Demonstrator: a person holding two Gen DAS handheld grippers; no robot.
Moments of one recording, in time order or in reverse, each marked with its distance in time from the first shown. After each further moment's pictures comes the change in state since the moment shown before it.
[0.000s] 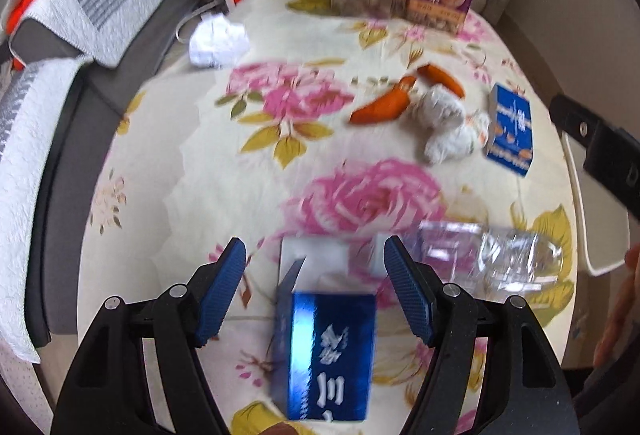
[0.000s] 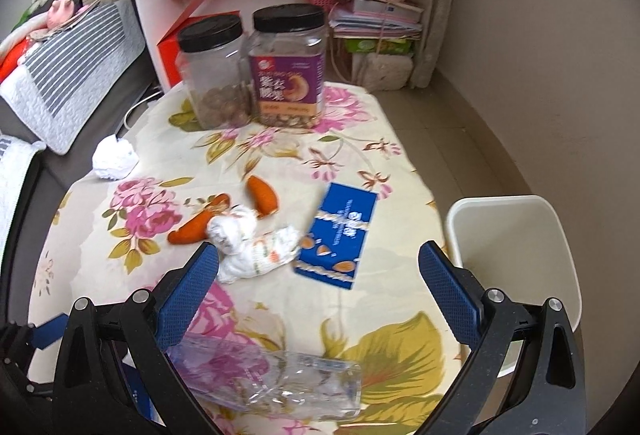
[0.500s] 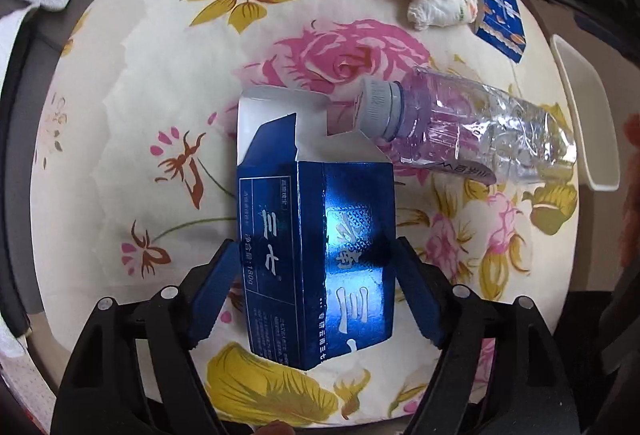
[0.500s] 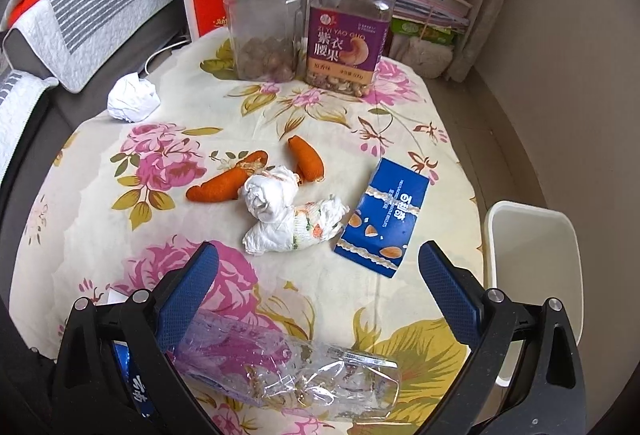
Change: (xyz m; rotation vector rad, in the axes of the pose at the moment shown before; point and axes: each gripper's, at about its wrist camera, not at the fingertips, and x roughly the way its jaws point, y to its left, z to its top) left arm 0.038 -0.004 -0.054 0.077 0.240 -0.118; right arm 0.027 0.039 -0.008 -0.154 0.110 0.022
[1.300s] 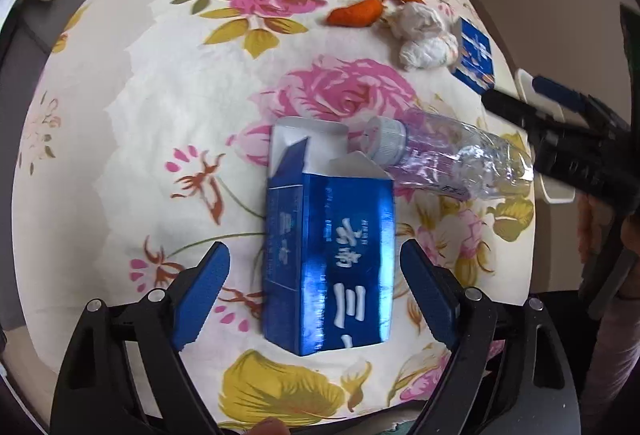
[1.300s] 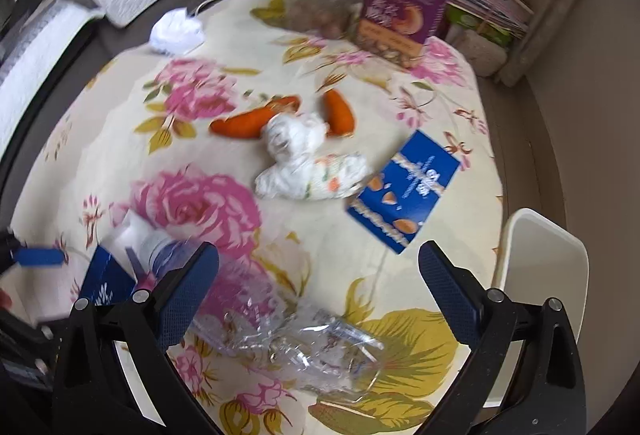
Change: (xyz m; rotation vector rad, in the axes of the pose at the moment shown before) left arm -0.021 0.038 -0.006 -0.016 -0.051 -0.187; right arm 0.005 -0.010 -0.016 -0.200 0.093 0.119
